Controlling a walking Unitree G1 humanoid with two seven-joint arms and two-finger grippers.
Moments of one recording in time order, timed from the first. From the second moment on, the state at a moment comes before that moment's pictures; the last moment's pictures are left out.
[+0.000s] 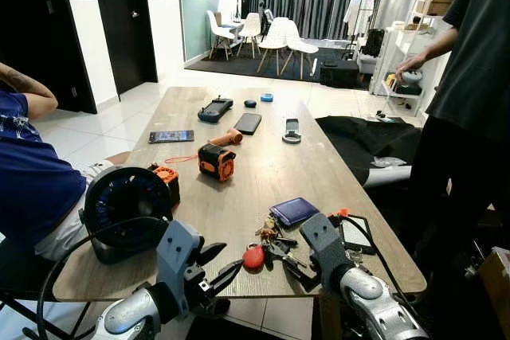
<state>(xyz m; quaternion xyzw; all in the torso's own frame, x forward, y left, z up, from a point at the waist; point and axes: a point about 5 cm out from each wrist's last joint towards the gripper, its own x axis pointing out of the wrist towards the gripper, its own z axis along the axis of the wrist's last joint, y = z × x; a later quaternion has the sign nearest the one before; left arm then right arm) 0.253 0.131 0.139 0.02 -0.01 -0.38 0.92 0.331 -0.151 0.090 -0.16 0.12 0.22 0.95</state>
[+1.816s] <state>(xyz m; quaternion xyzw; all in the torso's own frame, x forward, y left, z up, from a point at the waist) 0.256 0.132 0.136 0.03 0.00 -0.38 0.93 0.316 -0.131 0.085 -0.09 0.17 0.33 0.93</state>
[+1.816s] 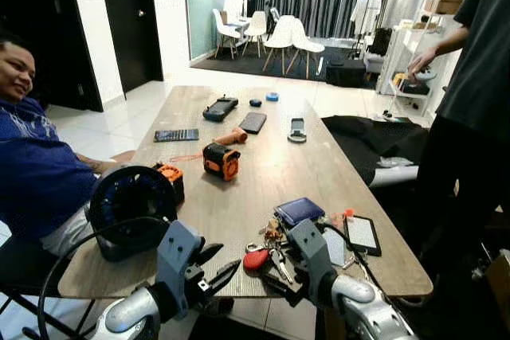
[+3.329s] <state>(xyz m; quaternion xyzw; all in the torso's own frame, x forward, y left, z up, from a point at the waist) 0.260 0.128 0.138 0.04 -0.01 -0.38 0.92 0.333 -0.168 0.118 -0.05 0.04 0.18 0.98</state>
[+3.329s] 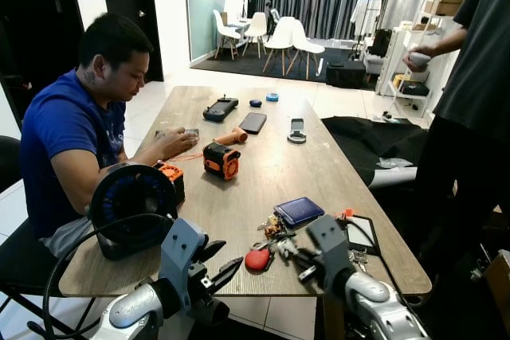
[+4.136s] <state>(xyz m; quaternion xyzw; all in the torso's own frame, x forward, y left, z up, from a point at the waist) 0.263 0.141 0.141 0.04 -0.02 -0.36 0.93 0.334 -0.138 0.175 0.00 -0.12 0.24 0.96</state>
